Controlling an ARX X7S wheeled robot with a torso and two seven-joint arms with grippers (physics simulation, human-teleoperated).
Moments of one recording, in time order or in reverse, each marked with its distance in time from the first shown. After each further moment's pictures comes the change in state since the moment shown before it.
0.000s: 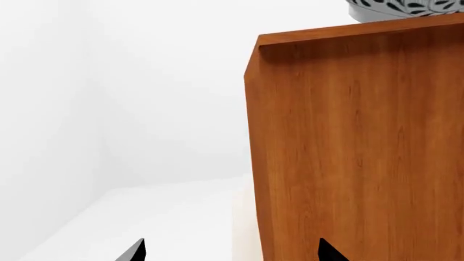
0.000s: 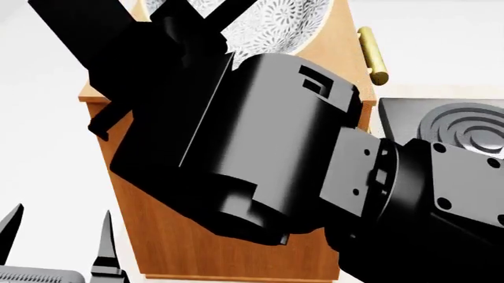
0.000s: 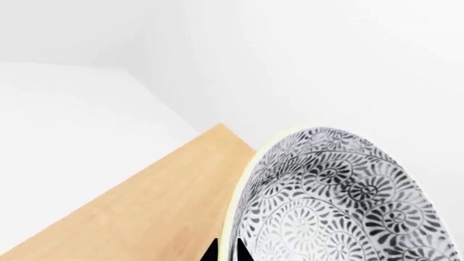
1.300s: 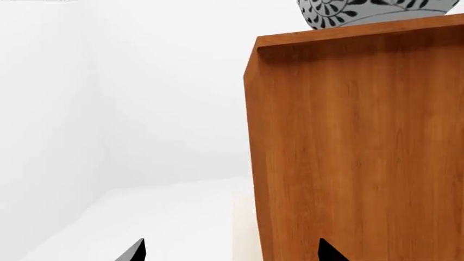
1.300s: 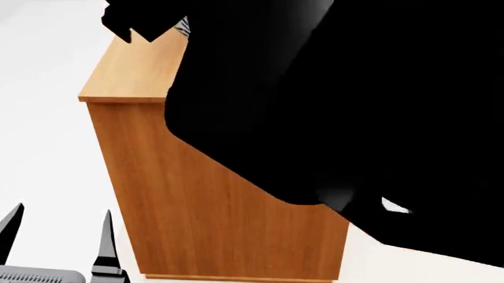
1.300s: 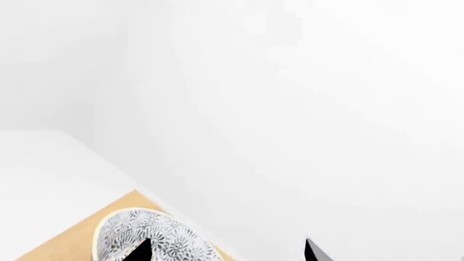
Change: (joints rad) left arm -0.006 -0.007 0.010 0.001 -0.004 0.001 -0.010; right arm 0.258 0.207 0.205 -0.211 0.281 0.138 0.182
